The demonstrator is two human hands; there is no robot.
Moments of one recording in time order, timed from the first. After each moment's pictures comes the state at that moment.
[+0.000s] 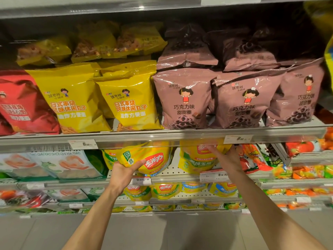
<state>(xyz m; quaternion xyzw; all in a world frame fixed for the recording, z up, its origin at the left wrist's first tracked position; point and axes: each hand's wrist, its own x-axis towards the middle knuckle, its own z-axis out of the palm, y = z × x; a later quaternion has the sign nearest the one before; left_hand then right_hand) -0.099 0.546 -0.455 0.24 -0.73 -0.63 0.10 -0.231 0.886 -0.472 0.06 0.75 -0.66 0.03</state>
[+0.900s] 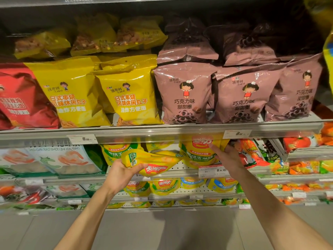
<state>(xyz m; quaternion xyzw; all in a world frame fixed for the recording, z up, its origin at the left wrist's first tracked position) -0.073 0.546 -0.432 0.11 -0.82 -0.56 0.04 -0.230 0.897 -0.486 0.05 0.75 -0.65 0.11</state>
